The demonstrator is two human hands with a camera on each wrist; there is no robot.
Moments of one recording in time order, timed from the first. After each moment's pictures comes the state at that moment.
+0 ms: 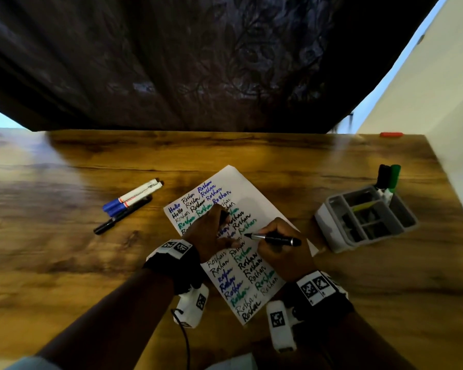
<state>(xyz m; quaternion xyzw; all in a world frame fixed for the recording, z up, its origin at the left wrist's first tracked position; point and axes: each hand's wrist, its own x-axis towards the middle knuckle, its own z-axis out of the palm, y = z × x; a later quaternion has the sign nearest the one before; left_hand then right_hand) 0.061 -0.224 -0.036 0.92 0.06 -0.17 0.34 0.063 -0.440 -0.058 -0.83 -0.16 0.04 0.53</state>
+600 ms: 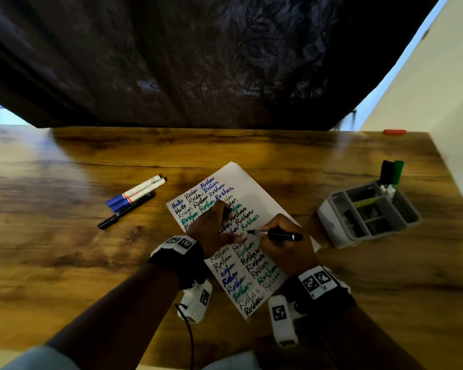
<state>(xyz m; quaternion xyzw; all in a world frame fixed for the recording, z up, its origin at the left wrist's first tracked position) 0.056 -0.225 -0.035 0.93 0.06 -0.16 0.34 0.063 -0.441 -0.058 -0.85 -0.15 0.06 0.51</state>
